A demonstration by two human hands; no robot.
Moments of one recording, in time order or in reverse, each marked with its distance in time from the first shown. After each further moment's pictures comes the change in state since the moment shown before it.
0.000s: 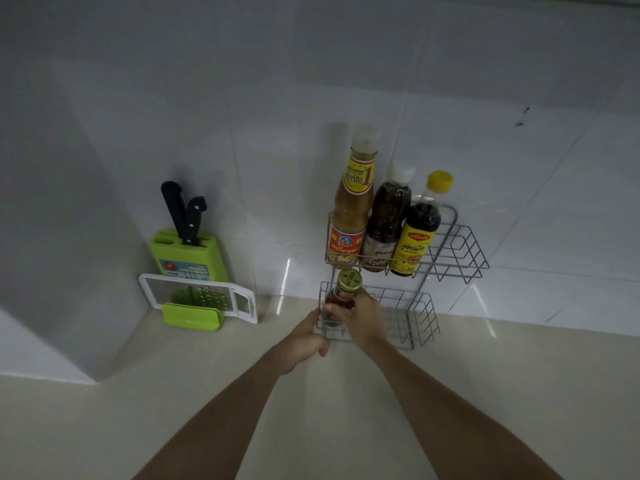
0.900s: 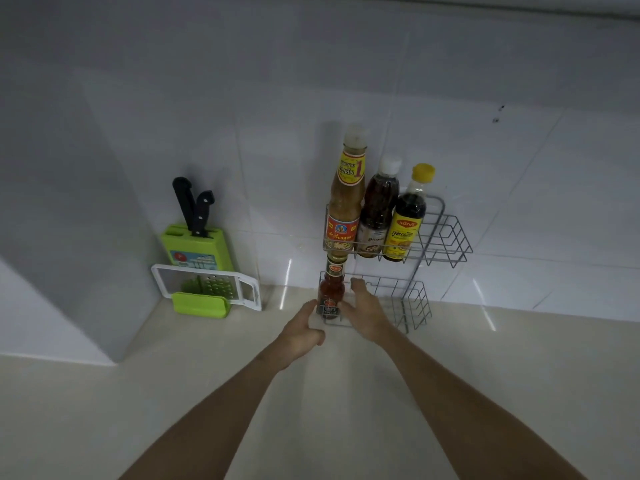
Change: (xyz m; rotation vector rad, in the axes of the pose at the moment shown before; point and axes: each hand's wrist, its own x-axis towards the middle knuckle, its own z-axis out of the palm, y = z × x) left_hand -0.041 -0.002 0.010 0.043 0.129 0.057; right_hand -0.025 -0.007 -0.022 -0.158 -0.199 0.034
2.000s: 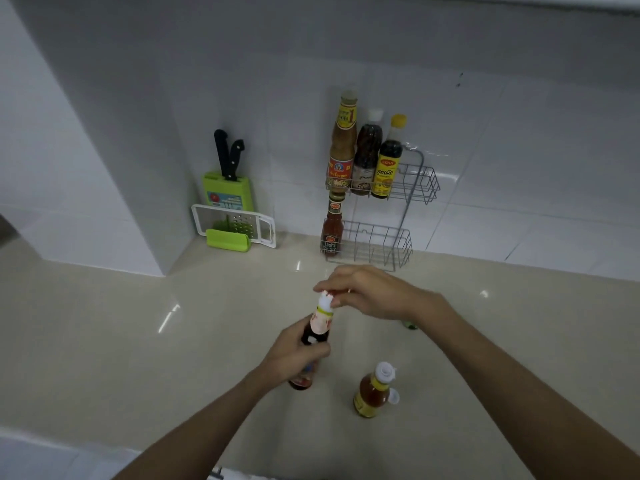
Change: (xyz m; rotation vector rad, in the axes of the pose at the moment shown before) left_hand -0.215 -0.088 0.076 -0.146 0.041 0.239; right_hand -0.225 -0.051 -0.063 -0.381 -0.432 -0.657
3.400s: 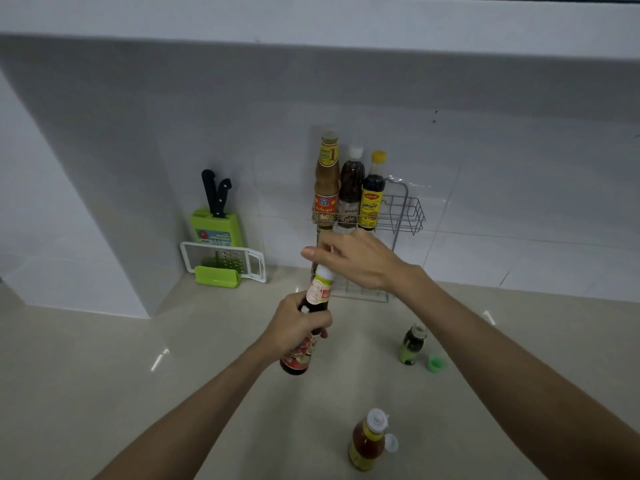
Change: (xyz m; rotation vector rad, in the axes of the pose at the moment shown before) left_hand 0.056 0.102 -0.010 -0.016 0.094 0.123; right_hand 0.041 0.009 -0.077 -0.144 0.406 0.081
